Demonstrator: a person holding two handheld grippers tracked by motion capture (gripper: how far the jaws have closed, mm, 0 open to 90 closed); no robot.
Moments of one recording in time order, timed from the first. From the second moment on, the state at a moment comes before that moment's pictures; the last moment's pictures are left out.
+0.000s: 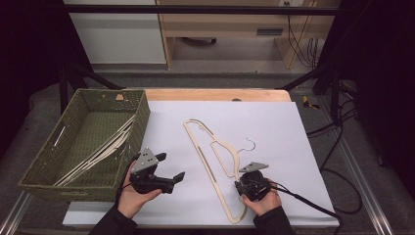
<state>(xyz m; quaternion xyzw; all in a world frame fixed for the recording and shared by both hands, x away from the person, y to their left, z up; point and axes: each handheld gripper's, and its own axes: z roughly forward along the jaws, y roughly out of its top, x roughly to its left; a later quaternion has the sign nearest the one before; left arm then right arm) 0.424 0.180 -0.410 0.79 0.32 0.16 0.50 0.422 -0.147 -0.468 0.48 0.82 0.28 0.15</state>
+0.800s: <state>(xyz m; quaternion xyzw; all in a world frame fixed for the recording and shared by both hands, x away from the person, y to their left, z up) 0.425 0.177 -0.414 0.79 0.32 0.15 0.49 0.428 -0.171 -0.465 0.53 0.80 0.24 0.16</state>
